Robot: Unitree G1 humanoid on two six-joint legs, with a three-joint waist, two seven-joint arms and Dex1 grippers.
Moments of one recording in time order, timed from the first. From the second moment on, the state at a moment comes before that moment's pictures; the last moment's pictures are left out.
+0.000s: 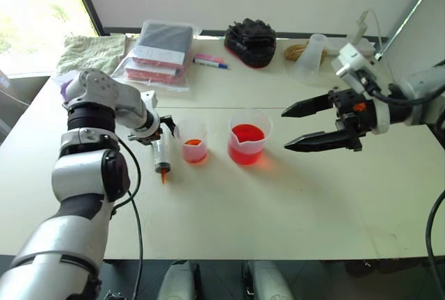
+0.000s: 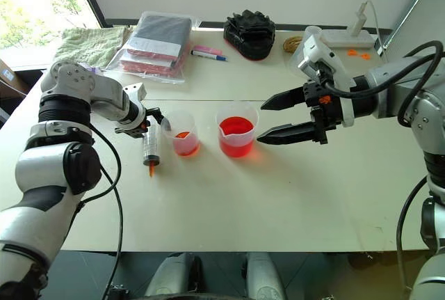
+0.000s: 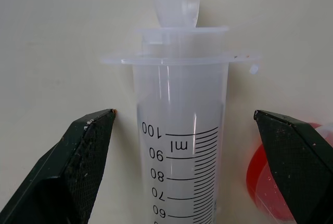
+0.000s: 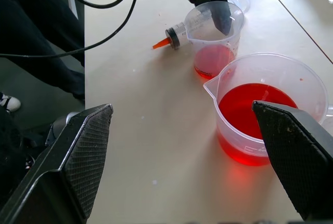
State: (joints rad) left arm -1.26 0.44 0.29 0.89 -0.80 1.61 0.51; right arm -0.89 -1.08 0.07 -0.22 0.79 1.08 1.26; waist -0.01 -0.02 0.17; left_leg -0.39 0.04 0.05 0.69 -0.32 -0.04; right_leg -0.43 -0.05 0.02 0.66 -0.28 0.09
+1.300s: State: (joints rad) left arm -1.39 0.67 0.28 0.61 -1.23 1.58 0.34; right arm -0.82 -0.98 -0.02 -0.26 0.80 1.08 1.10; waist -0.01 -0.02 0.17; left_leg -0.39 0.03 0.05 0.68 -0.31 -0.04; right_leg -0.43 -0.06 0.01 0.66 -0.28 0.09
